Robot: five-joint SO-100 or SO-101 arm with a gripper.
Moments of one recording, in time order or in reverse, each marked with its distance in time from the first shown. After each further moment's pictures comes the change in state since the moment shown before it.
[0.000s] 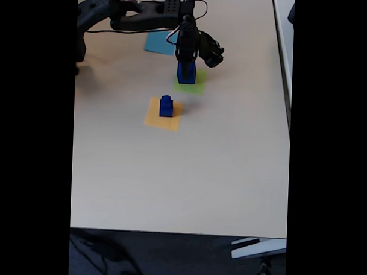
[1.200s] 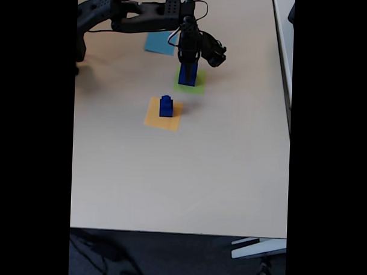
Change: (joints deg) arm 0.3 -1.4 -2.1 -1.7 -2.4
